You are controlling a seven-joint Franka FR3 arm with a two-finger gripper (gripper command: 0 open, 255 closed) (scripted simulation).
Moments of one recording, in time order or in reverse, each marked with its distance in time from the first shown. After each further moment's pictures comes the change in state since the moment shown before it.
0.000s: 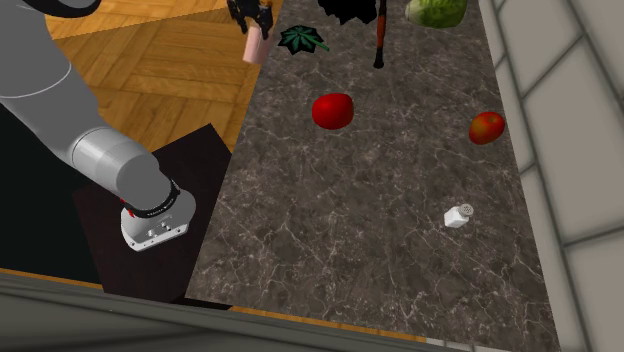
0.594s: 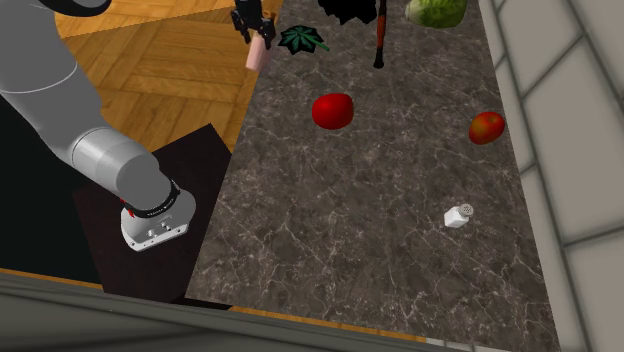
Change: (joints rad) arm 0.001 0.048 -0.002 -0.050 -0.010 0.113 0.010
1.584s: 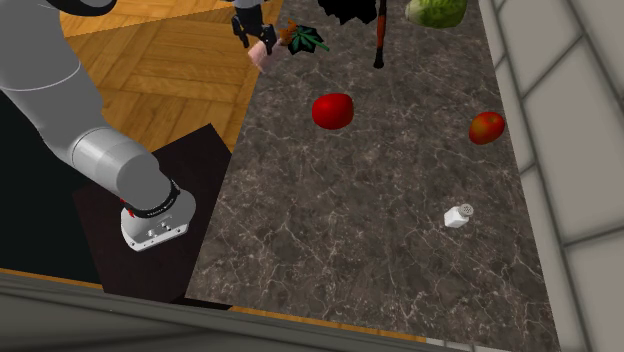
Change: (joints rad) arm 0.002 0.025 0.000 -0.023 -0.003 0.033 0.003
